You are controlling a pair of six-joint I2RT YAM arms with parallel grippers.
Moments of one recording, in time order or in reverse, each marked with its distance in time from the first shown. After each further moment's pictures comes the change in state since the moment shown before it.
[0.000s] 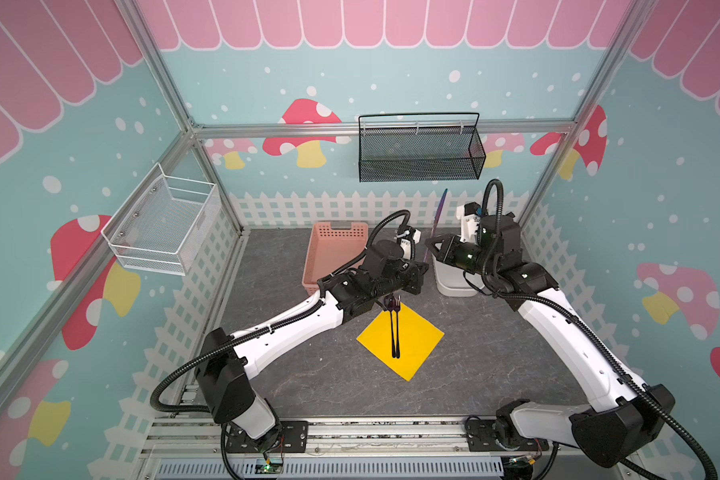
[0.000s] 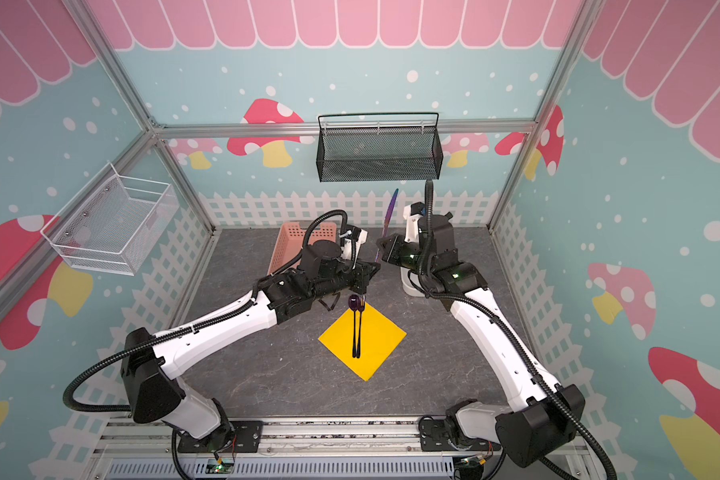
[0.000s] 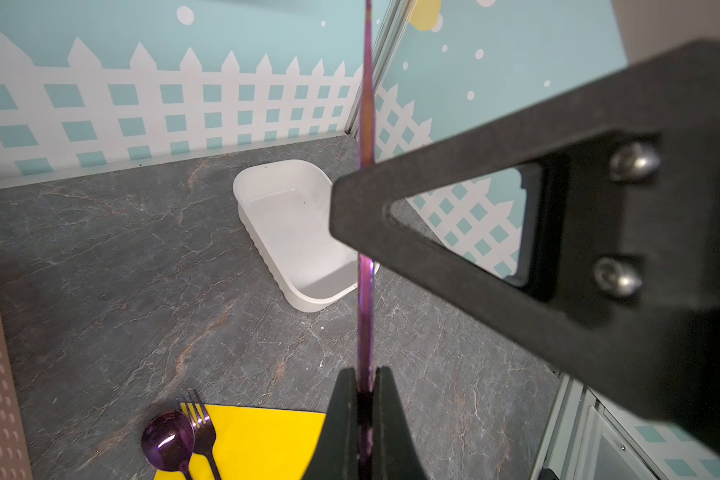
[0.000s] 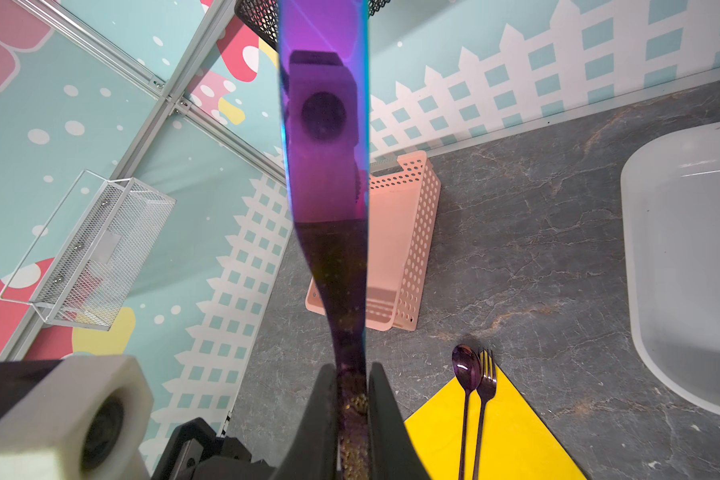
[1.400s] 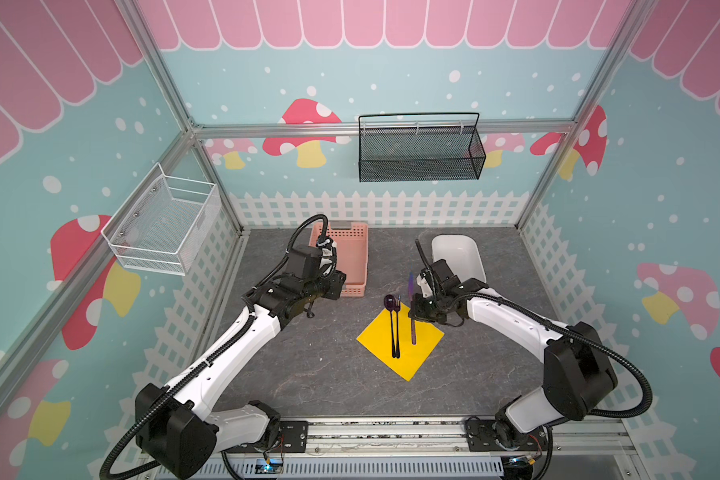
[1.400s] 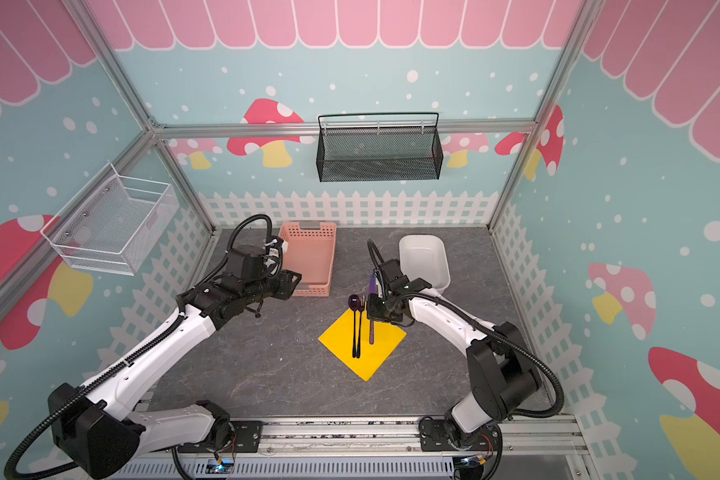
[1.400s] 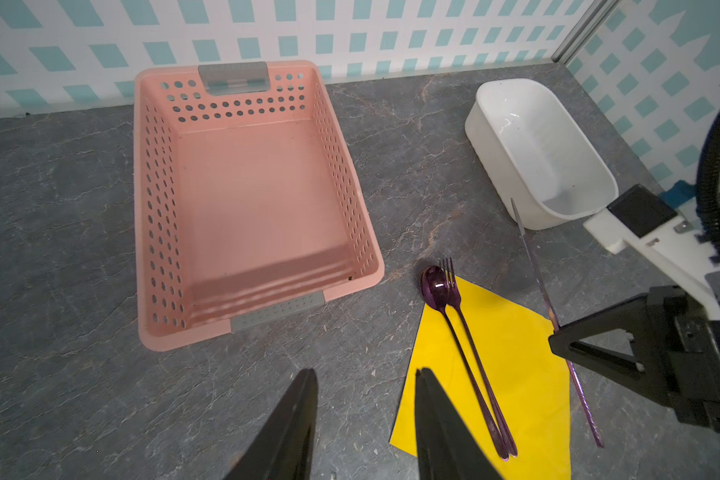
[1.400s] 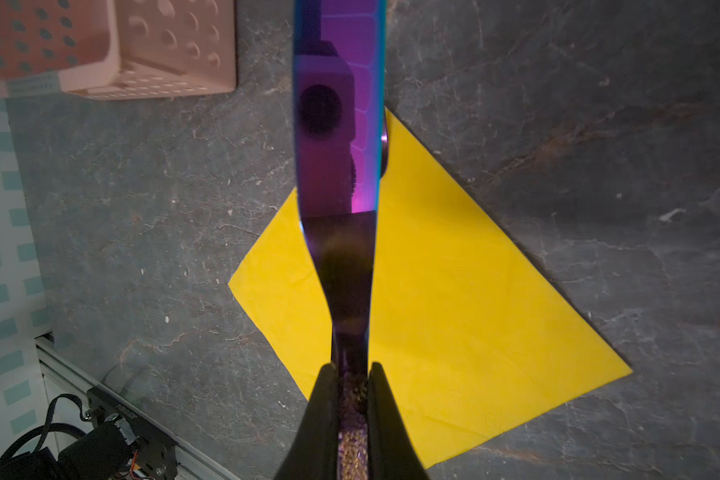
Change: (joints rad) left arm 0.431 -0.356 -0.337 -0.311 0.021 0.219; right arm 0.163 0.262 -0.278 -0.180 0.064 -0.020
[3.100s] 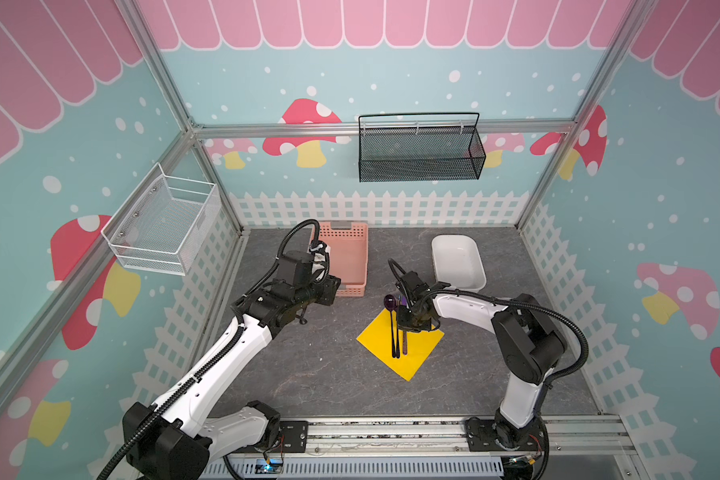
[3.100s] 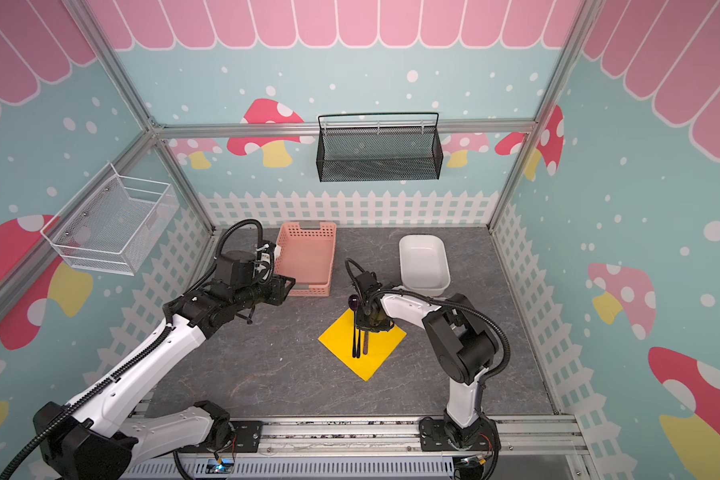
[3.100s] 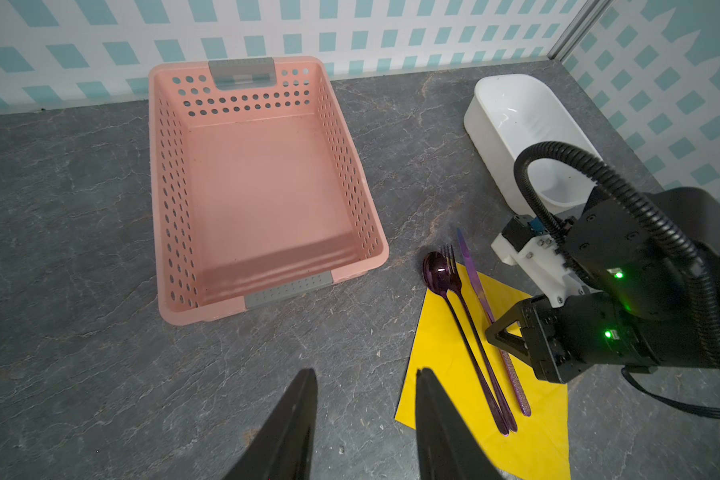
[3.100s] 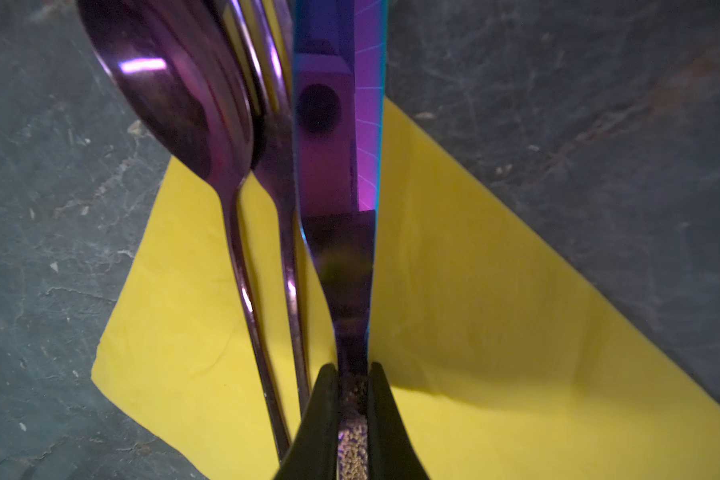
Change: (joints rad) left arm 0.013 -0.084 -0.039 -0.029 0.011 0.014; right arm 0.087 0.286 0.089 0.010 0.127 0.108
